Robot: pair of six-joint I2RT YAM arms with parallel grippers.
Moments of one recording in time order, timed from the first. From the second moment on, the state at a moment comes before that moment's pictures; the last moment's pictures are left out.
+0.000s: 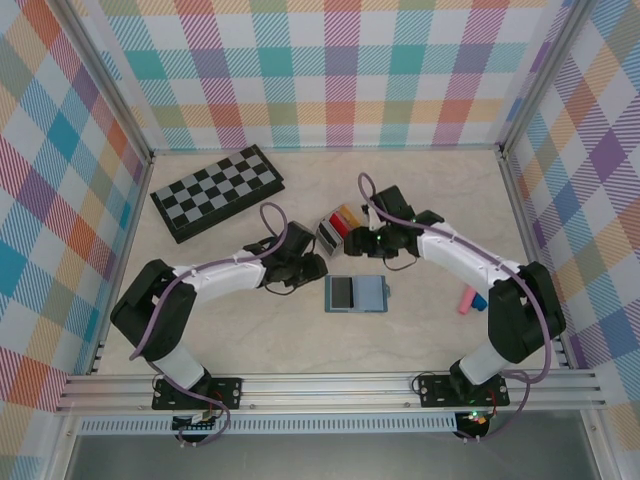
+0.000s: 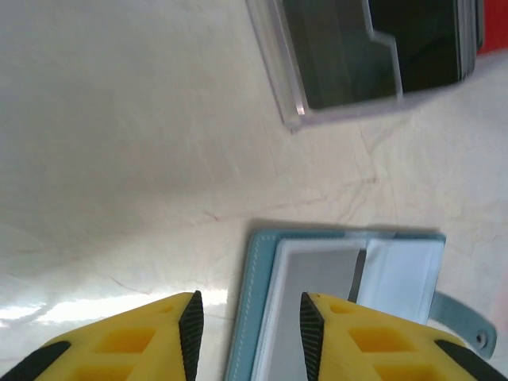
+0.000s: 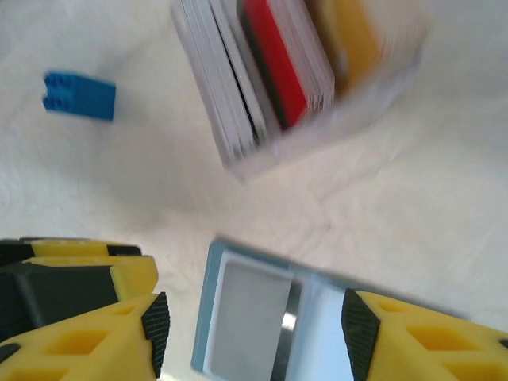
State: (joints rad) left arm -0.68 1.63 0.94 -0.29 0.11 -0.98; right arm 0.54 1.57 1.17 -0.61 -0.20 0.46
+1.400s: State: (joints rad) left arm -0.52 1.97 1.23 -0.22 0.27 -1.08; right arm 0.51 2.03 1.74 -0.90 0.03 0.15
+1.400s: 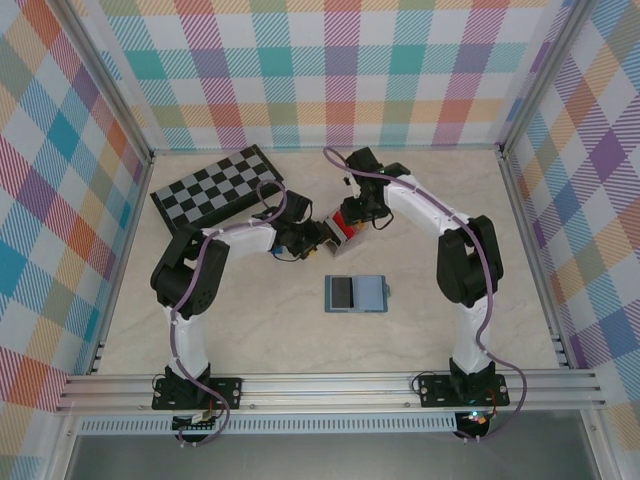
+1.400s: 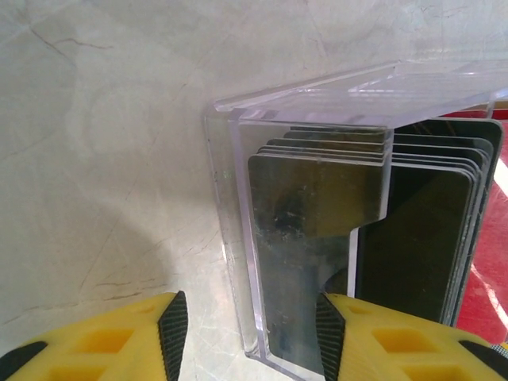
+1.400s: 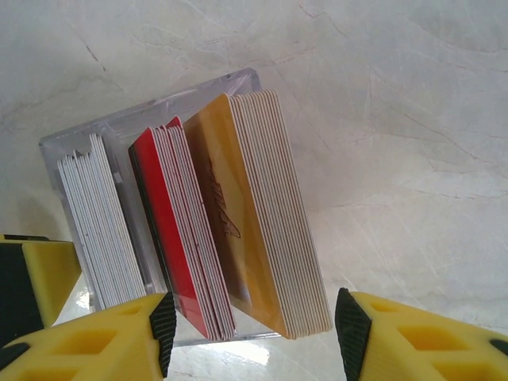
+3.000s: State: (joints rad) left arm -0.52 2.00 1.34 -0.34 0.27 -0.89; right arm 0.48 2.17 1.88 -1.00 0.02 0.05
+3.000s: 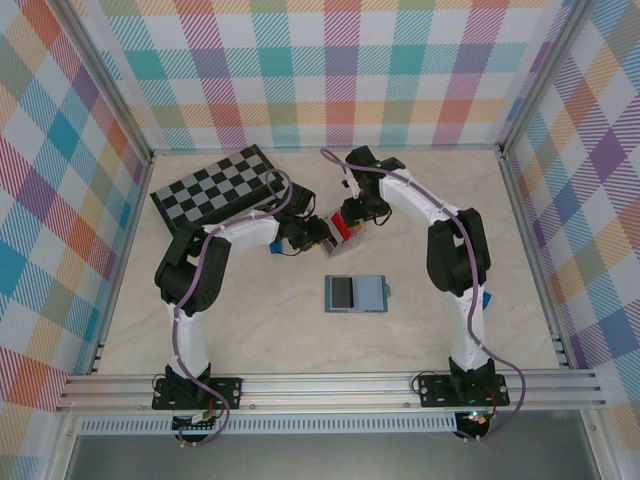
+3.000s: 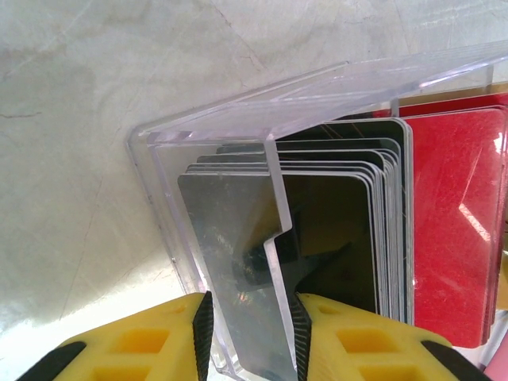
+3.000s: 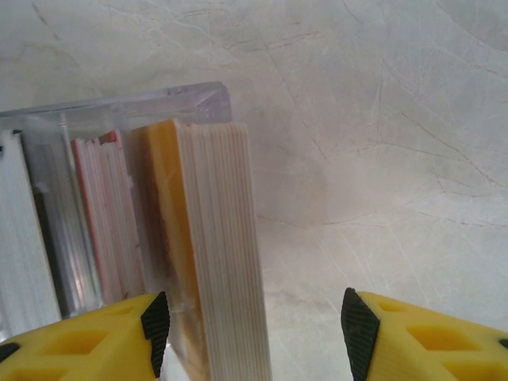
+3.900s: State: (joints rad) left arm -0.52 2.00 1.34 -0.33 0.27 -0.89; right arm 0.50 2.18 1.92 -1.01 0.07 0.03
